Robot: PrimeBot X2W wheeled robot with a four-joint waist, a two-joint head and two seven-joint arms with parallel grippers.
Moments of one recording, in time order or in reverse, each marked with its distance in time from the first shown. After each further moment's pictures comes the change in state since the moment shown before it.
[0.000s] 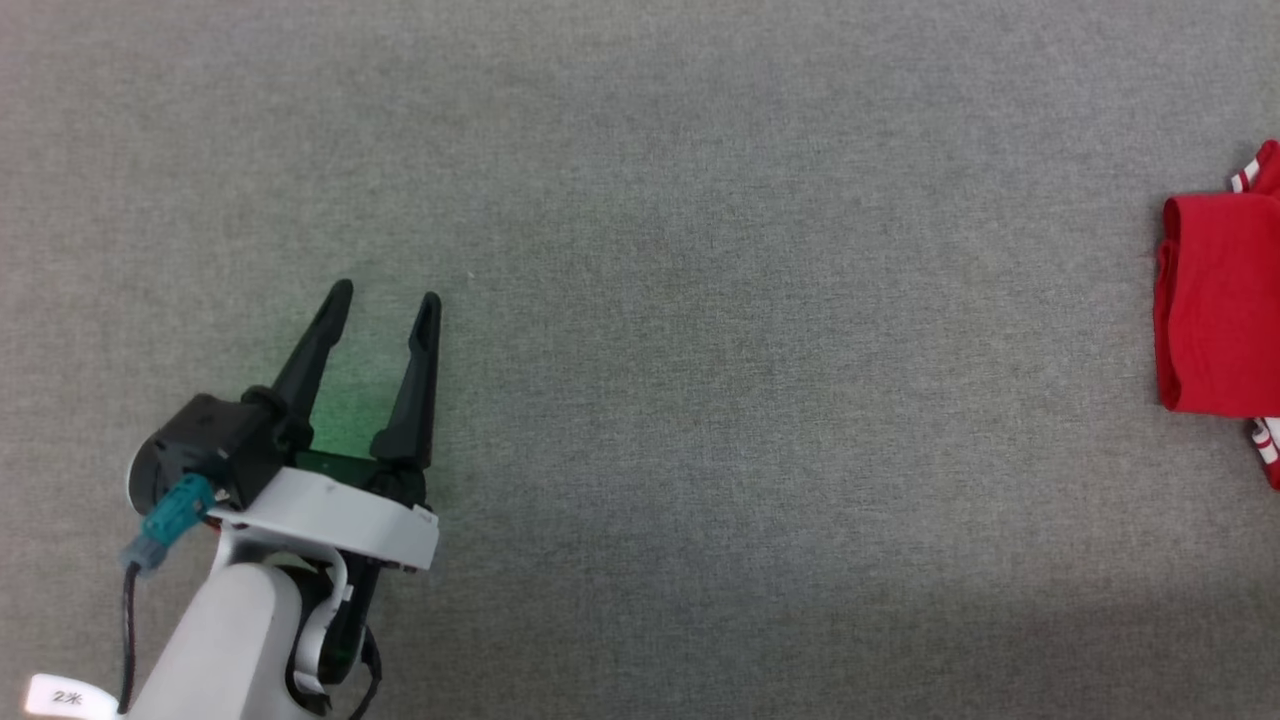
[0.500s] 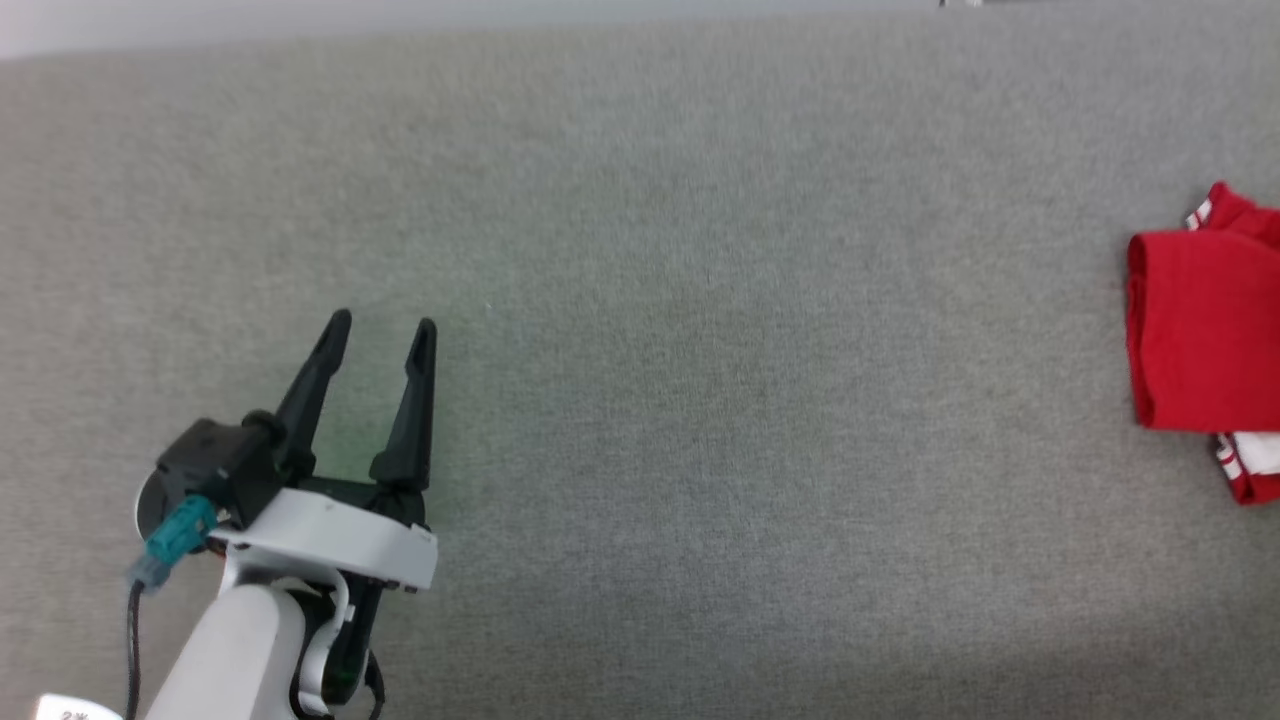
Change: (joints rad) left arm 0.026 -0.002 0.002 0.013 -0.019 0.008 -0.009; right arm -0.030 0.042 0.008 0.105 -0.024 0.000 -0.109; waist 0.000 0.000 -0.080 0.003
